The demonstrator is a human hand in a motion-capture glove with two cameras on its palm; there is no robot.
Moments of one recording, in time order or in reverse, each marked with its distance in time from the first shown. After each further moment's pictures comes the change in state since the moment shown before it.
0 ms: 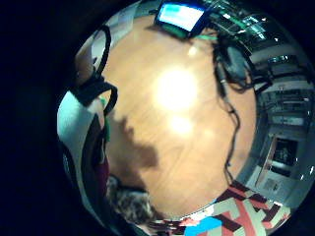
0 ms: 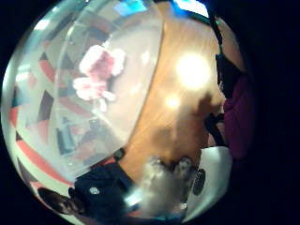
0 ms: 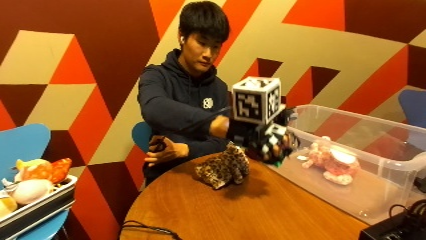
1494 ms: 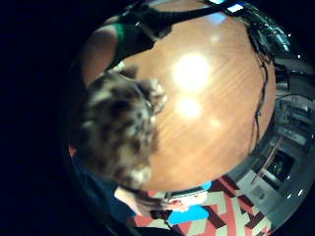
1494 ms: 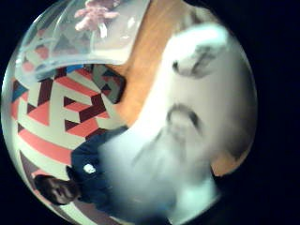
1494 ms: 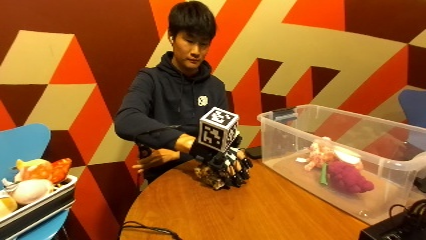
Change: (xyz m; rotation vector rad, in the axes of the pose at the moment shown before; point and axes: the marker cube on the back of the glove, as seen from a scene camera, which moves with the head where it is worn) arm 0.002 0.150 0.090 -0.230 -0.011 -0.153
